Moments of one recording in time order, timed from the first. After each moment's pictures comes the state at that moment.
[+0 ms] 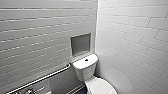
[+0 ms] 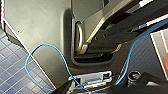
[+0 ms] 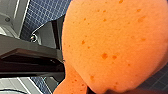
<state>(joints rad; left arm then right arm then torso) 1.55 2.98 -2.51 0.24 0.04 -0.18 -1.64 2.83 -2.54 -0.48 0.36 0.78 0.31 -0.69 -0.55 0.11</state>
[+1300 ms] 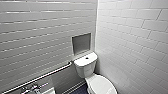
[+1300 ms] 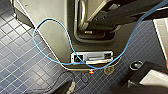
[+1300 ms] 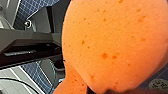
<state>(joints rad) 1.55 3.01 -2.57 0.24 0.04 -0.18 -1.65 2.92 -2.67 -0.48 0.35 0.78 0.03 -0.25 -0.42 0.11</state>
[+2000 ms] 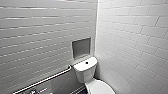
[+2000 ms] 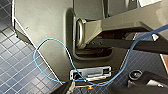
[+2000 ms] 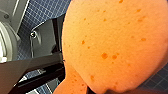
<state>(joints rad) 1.55 3.01 -2.57 0.23 0.04 -0.18 -1.65 2.92 -2.67 -0.49 0.35 0.78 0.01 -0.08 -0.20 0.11</state>
